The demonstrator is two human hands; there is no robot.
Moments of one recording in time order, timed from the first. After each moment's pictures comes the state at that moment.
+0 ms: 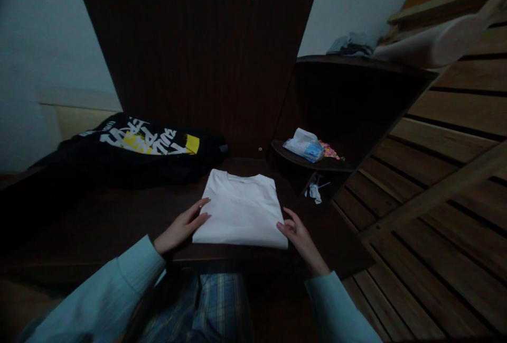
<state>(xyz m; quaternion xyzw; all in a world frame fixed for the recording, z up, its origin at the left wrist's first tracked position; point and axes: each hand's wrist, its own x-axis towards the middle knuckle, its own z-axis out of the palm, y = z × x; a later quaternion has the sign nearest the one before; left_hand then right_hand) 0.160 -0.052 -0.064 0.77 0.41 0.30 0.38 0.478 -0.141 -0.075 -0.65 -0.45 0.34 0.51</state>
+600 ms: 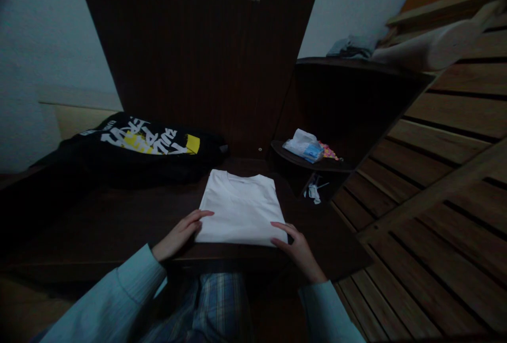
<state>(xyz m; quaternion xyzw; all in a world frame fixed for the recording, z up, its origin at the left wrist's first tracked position) 0.155 -0.067 -0.064 0.79 0.36 0.31 0.39 0.472 -0.161 -0.077 -0.66 -0.60 0.22 0.39</state>
